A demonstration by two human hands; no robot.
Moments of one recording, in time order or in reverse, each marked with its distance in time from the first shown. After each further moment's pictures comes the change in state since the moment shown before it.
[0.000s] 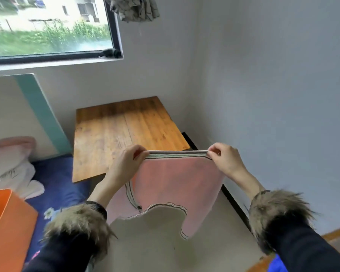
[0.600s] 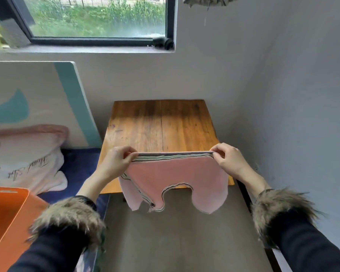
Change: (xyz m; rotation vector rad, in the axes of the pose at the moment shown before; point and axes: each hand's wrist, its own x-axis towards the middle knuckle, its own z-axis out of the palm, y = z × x) left_hand 0.158 -0.173 -0.035 0.108 0.042 -0.420; right_hand 0.261 -0.058 0.133 0.019 -0.351 -0.272
